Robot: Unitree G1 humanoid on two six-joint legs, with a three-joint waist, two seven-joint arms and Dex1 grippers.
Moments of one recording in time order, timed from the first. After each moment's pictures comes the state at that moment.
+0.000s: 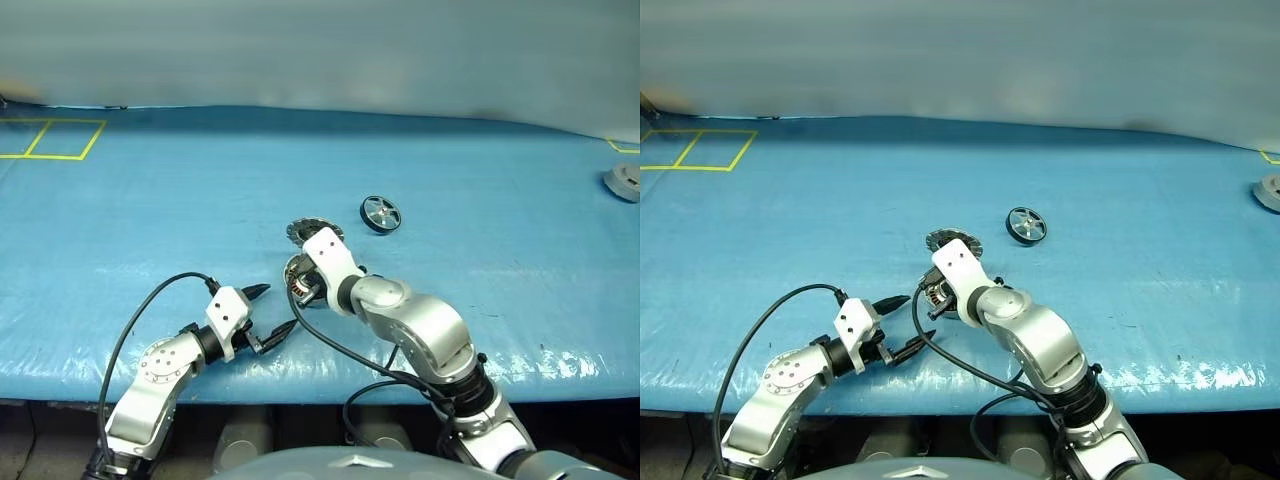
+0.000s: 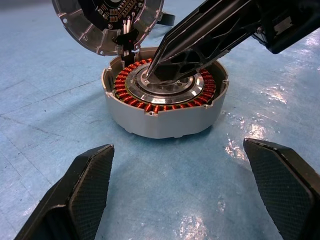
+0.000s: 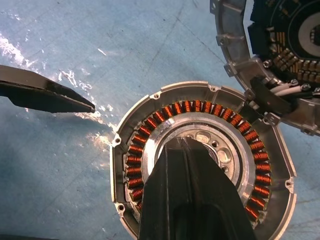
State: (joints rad) left arm 0.18 0.43 -0.15 -0.25 -0.20 0.14 -0.70; right arm -0.38 -0.15 0.43 -0.46 0.20 1.27 0.17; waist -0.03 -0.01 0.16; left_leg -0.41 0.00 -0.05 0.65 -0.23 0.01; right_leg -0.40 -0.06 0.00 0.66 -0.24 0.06
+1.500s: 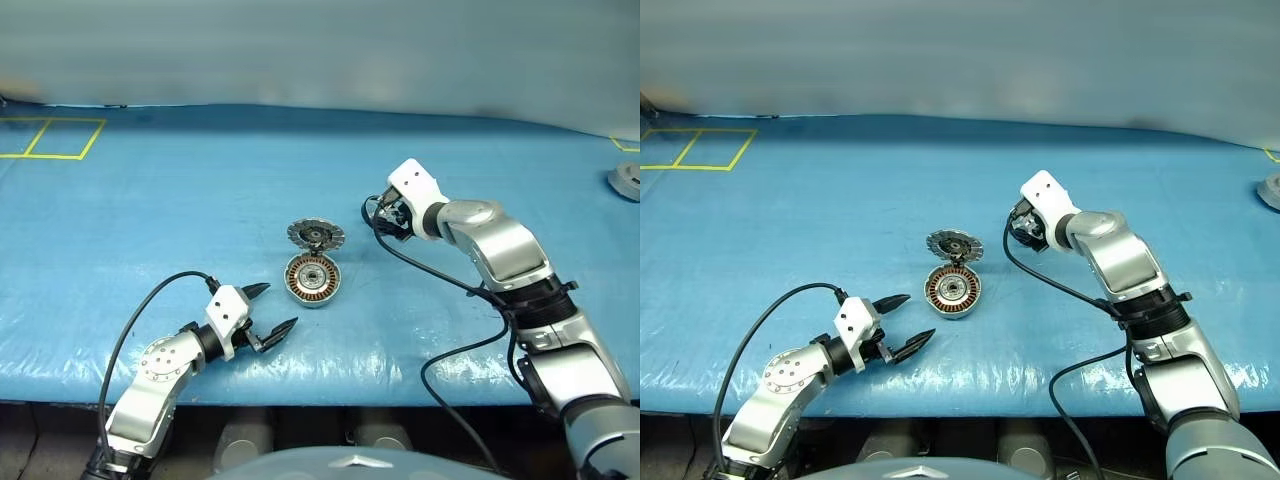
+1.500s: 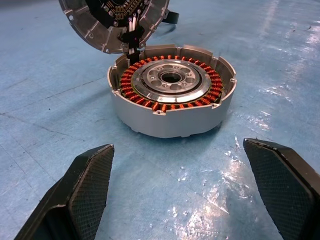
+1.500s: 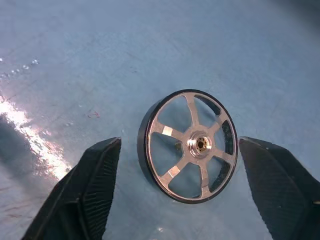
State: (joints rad) left arm 0.16 0.43 -0.15 -0.24 -0.20 0.14 -0.70; right arm -0.72 -0.60 0.32 0.08 0.12 0.85 0.56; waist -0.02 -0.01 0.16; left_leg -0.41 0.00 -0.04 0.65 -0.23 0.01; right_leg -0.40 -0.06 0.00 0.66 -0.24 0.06
